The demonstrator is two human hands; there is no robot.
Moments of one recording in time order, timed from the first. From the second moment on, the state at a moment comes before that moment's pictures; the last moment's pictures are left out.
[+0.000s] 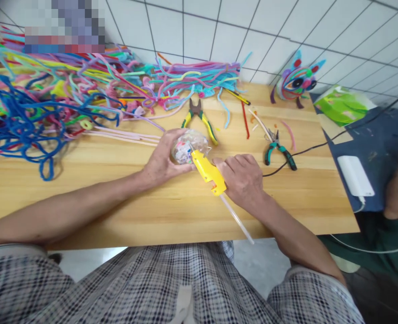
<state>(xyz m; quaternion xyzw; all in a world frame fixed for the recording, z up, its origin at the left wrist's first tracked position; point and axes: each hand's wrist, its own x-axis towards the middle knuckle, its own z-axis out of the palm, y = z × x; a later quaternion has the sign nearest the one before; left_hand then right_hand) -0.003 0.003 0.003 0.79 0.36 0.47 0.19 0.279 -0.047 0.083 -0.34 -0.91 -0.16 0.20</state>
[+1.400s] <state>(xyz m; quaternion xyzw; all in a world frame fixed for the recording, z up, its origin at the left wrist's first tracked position) -0.005 0.003 0.002 0.80 0.33 0.47 0.17 0.288 -0.033 0.090 -0.32 -0.89 -0.20 0.23</state>
